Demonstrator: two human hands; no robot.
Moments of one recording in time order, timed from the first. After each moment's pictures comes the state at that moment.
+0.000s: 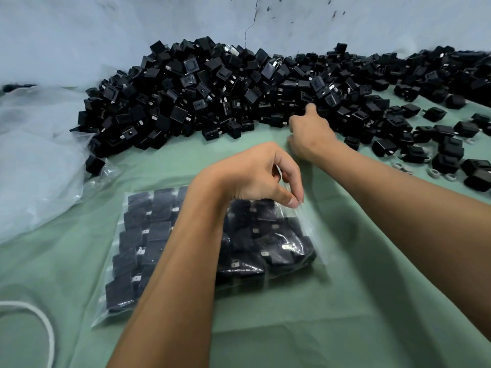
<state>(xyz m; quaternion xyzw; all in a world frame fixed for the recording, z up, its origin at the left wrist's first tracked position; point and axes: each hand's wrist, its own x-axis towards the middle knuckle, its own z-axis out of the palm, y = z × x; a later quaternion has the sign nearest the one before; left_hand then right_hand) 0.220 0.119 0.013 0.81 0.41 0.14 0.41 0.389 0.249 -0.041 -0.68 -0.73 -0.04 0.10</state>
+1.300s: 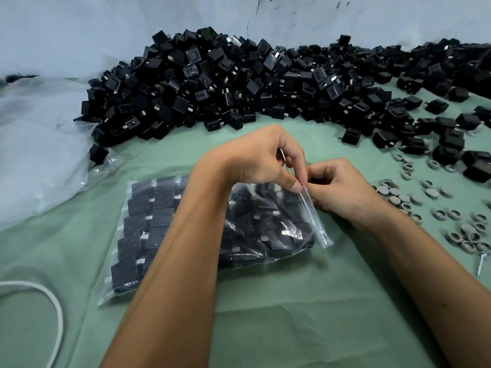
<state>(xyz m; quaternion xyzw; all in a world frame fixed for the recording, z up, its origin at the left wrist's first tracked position) 0.221 0.117 0.023 0.84 0.38 0.14 0.36 0.419 0.093 -0.051 -0.47 -0.66 0.46 0.36</state>
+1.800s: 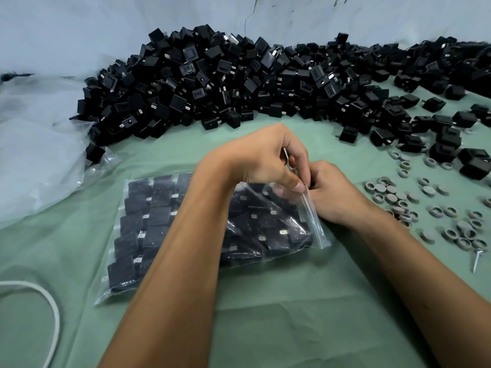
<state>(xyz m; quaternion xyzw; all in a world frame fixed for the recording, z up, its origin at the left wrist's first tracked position) 0.229 0.117 0.020 0.84 0.39 0.14 0.36 0.403 0.092 -0.050 -0.51 -0.73 0.35 0.31</state>
